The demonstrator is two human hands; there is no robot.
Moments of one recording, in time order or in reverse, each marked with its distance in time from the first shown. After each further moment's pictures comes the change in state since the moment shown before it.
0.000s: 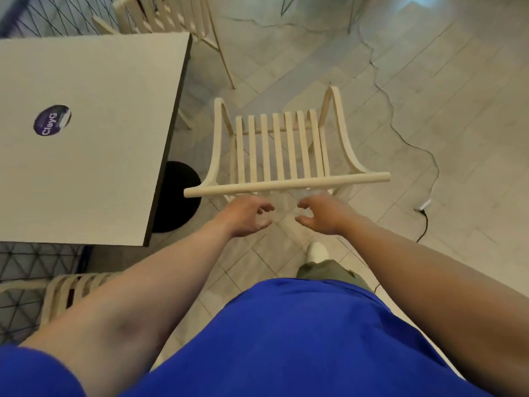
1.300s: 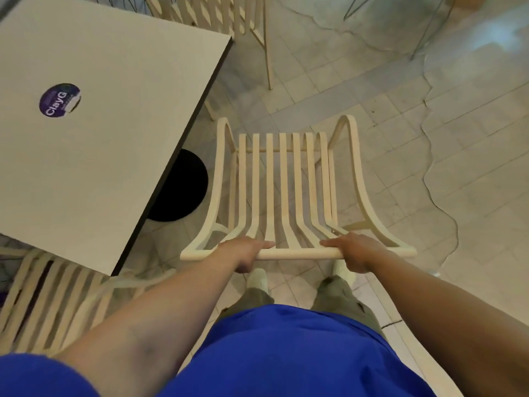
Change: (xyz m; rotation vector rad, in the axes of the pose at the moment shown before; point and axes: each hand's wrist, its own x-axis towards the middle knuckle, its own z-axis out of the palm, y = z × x) left_hand 0.112 -0.008 -0.016 0.090 -0.392 -0.421; right_hand 0.142 0.111 -0.082 -0.410 -0.448 -0.054
